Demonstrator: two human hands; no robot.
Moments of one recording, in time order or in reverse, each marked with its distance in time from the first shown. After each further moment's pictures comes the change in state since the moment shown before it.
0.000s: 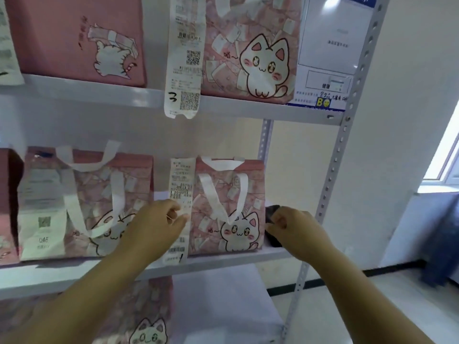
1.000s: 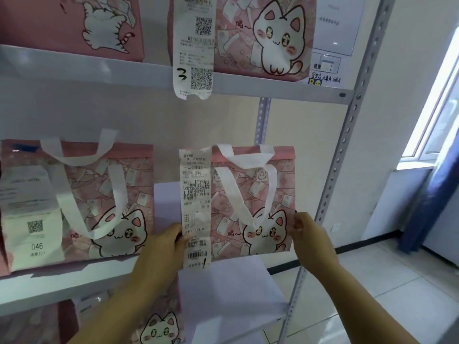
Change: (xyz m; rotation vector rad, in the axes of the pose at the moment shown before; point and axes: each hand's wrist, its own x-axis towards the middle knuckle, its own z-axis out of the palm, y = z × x) left_hand -0.021 -0.058 0.037 -0.086 -0.079 0.074; right_hand -0.017 0.020 0.075 0.238 0.189 0.257
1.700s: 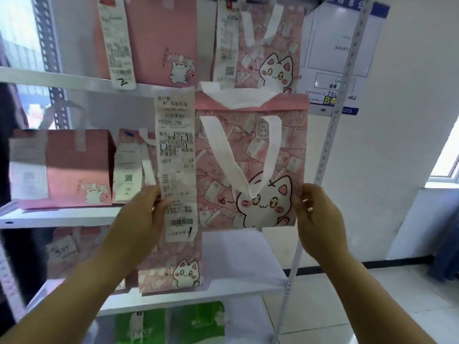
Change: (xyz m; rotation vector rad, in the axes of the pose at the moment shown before) left_hand -0.179 0.104 -0.143 0.000 0.277 0.160; right_hand -0.162 -0.068 -0.127 0.130 0.272 -0.492
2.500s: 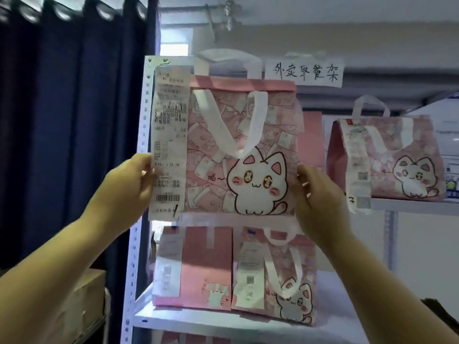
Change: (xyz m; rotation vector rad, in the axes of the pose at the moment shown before) left_hand 0.120 -0.095 -0.321 0.365 0.409 0.171; right_hand 0.152 -0.301 0.126 0.239 0.343 -0.524
